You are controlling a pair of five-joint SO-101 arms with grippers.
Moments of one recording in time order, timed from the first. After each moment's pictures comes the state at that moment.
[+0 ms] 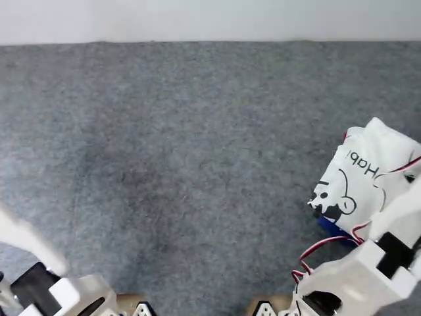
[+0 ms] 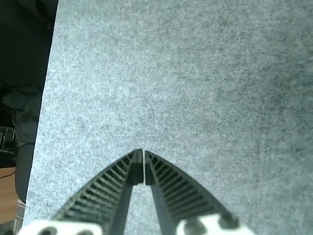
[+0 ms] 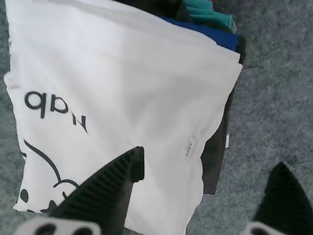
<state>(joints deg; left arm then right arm) -47.6 -7.0 -24.0 99.3 -31.0 40.7 10.9 -28.3 100.5 17.4</state>
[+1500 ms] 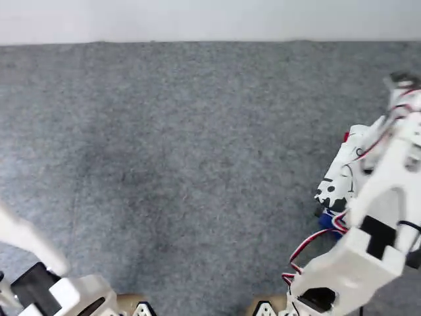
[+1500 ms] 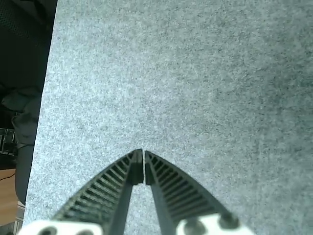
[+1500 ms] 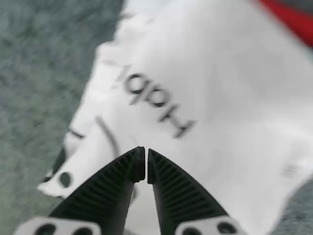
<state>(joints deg) -47.3 -7.0 -24.0 99.3 -31.0 26.6 14.2 -21.4 100.5 26.8</state>
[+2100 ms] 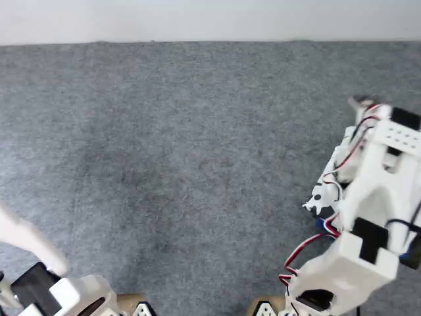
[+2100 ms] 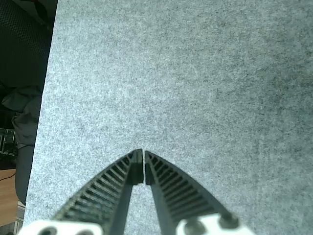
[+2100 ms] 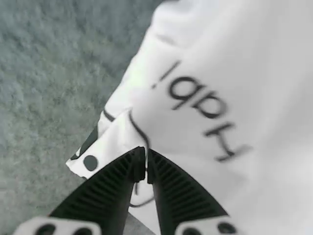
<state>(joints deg) -47.3 -7.0 -24.0 99.4 -31.0 23.6 10.6 -8.6 94.1 25.2</state>
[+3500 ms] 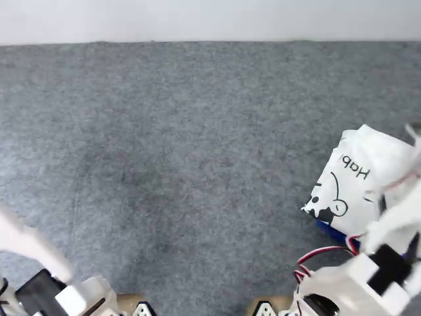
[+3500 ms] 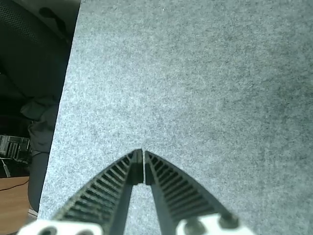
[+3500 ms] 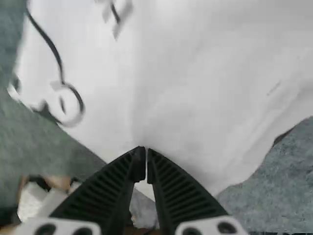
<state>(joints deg) -47.3 -10.7 -24.9 99.4 -31.0 45.6 3.6 0.3 99.3 43.9</state>
